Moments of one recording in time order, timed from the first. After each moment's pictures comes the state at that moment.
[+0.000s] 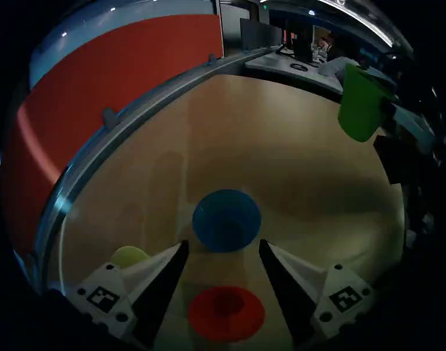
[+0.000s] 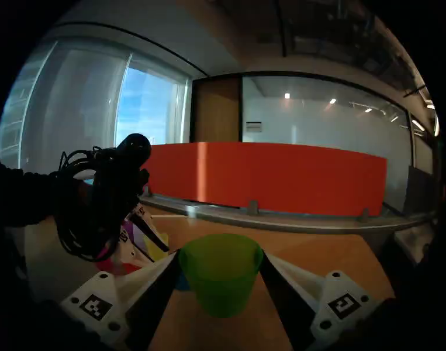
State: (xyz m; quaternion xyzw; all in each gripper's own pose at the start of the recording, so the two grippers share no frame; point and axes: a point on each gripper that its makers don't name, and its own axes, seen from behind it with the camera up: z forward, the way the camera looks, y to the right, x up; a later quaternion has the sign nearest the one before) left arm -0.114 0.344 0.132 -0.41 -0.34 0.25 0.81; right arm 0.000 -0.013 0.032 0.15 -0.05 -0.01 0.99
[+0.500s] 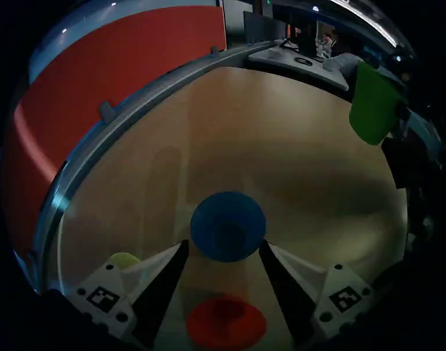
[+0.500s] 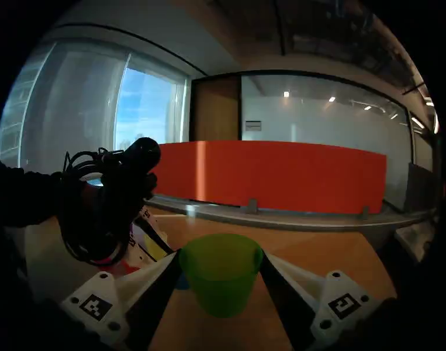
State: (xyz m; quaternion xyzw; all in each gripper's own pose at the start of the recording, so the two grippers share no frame) left arm -0.126 0.354 0.139 -0.40 -0.36 0.26 0.80; right arm -0.005 -0.010 0.034 0.15 -0.05 -0.01 0.99
